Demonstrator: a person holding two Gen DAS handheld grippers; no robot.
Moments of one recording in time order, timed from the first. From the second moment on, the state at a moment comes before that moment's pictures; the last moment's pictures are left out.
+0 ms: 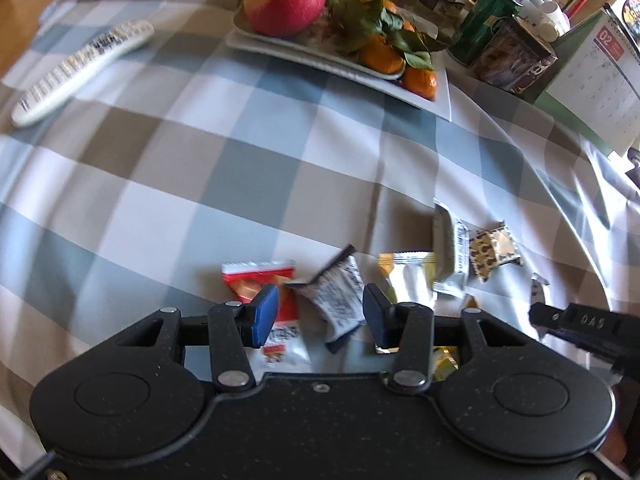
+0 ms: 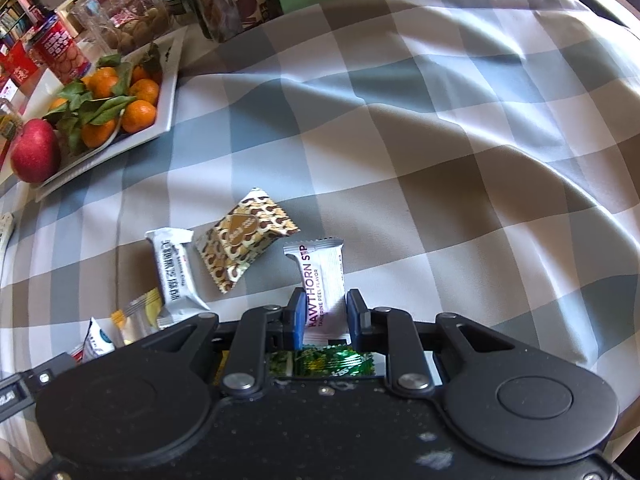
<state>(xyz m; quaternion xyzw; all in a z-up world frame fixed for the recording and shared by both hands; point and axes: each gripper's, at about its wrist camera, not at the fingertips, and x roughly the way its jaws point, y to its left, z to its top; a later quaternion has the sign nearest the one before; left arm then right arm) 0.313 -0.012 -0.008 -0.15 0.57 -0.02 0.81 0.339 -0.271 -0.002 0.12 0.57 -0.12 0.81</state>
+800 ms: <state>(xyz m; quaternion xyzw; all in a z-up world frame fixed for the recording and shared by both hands) 0.326 -0.036 -0.030 -0.18 0.60 -0.01 0.78 0.335 -0.251 0.002 0.09 0.57 -0.08 0.81</state>
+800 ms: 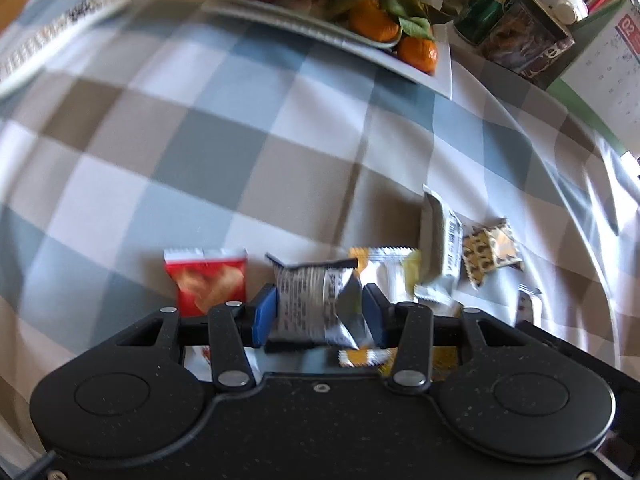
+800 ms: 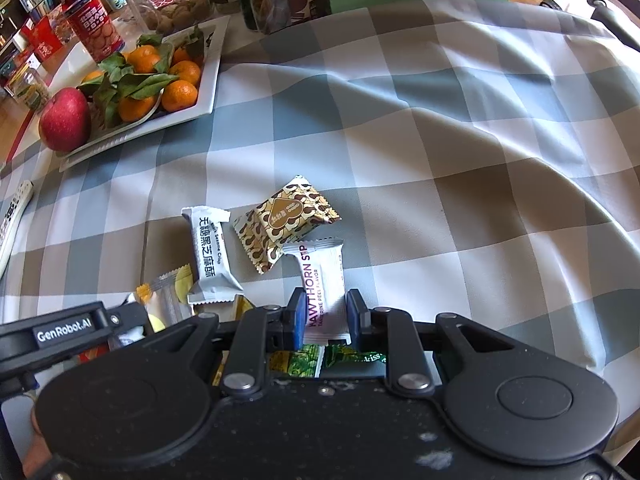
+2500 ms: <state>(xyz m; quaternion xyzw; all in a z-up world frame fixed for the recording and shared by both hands) 0.131 -0.012 0.061 -0.06 0.57 -0.05 0.82 0.152 -0.226 0.063 0.15 0.53 -0.03 0.84</state>
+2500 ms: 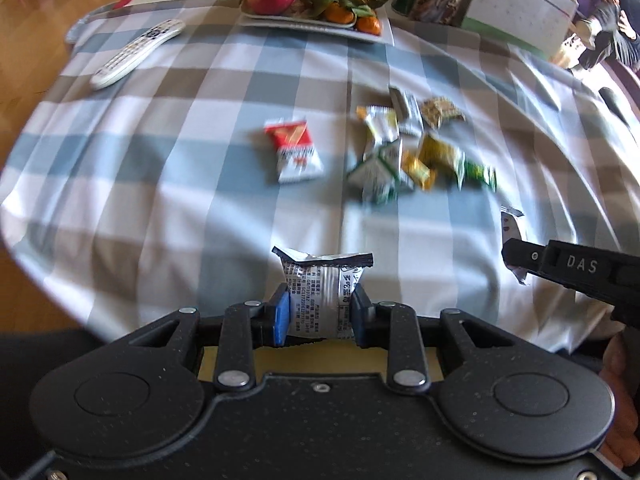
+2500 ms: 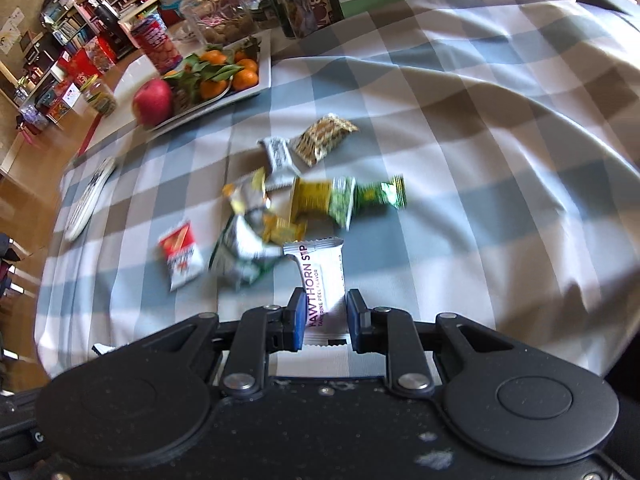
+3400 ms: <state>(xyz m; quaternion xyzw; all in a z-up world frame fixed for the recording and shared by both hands) -0.001 0.020 0.032 -0.06 0.59 0.01 0.81 -0.041 -0.167 0.037 0.10 0.55 0.00 0.83</state>
